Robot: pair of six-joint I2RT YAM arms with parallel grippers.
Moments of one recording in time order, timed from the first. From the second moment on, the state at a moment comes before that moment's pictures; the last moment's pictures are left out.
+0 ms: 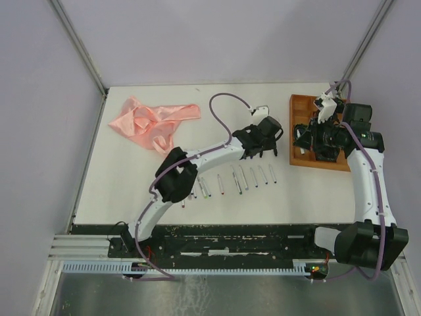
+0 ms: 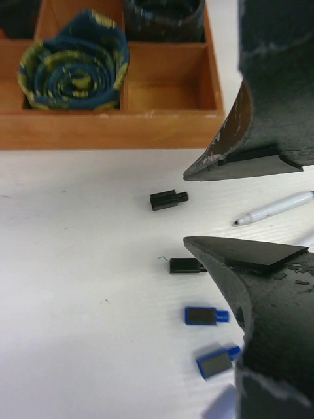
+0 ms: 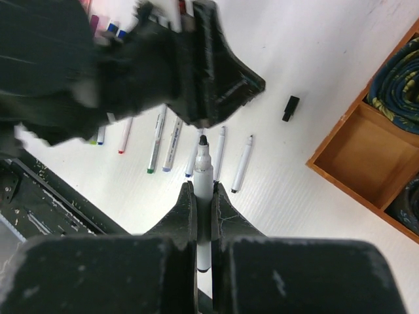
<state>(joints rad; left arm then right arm) -0.97 2.38 2.05 -0.39 -0.37 -0.81 -0.18 1.21 1.21 -0.85 -0.72 -0.21</state>
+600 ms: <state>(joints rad) -0.92 1.44 0.88 0.17 -0.46 -0.58 -0.19 1.28 1.15 -0.82 -0.77 -0.24</state>
